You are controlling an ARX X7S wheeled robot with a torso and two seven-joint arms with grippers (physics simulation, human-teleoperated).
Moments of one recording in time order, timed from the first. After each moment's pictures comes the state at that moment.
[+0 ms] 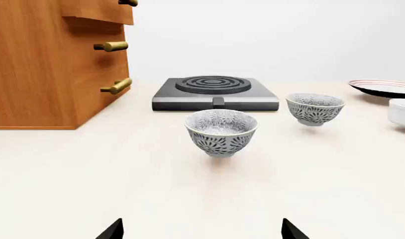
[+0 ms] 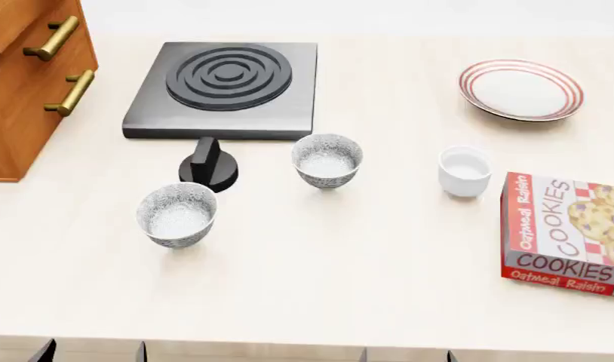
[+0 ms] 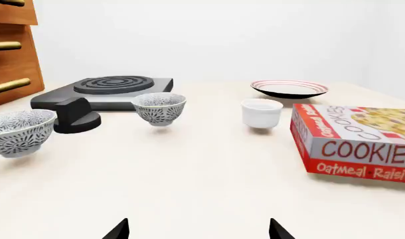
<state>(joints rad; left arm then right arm) 0.00 0.00 0.00 0.00 0.00 0.00 0.00 0.00 0.00 0.00 0.00 0.00 0.00 0.00</state>
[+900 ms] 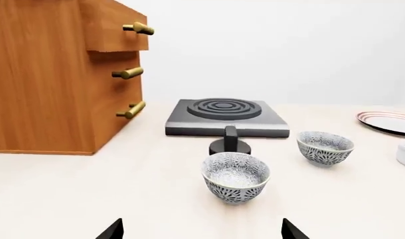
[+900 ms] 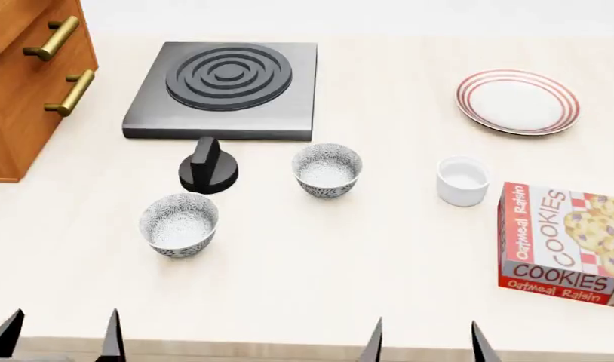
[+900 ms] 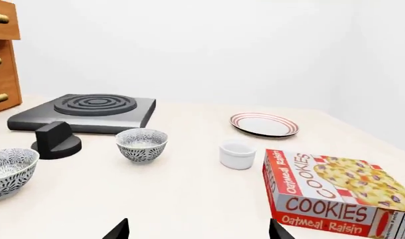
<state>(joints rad) -0.02 -0.11 0.05 0.21 -0.12 -0.18 -0.10 0.00 0.09 -0.08 -0.31 0.01 0.27 0.15</state>
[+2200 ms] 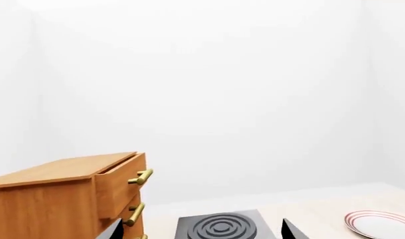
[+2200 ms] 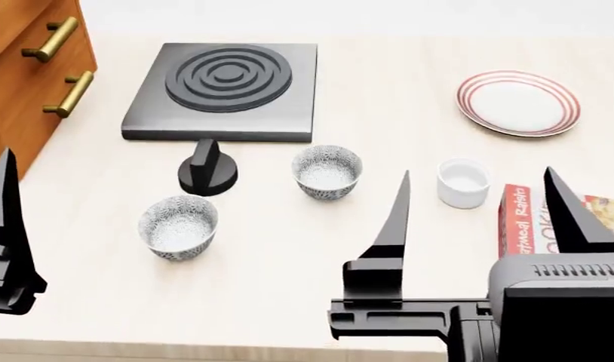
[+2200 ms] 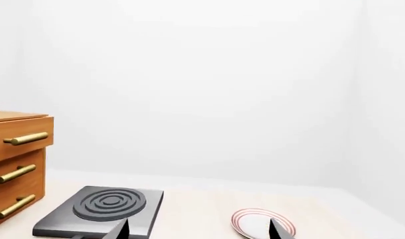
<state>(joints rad) -0.42 -0.38 -0.10 1.03 -0.60 -1.05 -0.35 0.51 0.59 -0.05 -1.02 1.08 0.98 0.90</state>
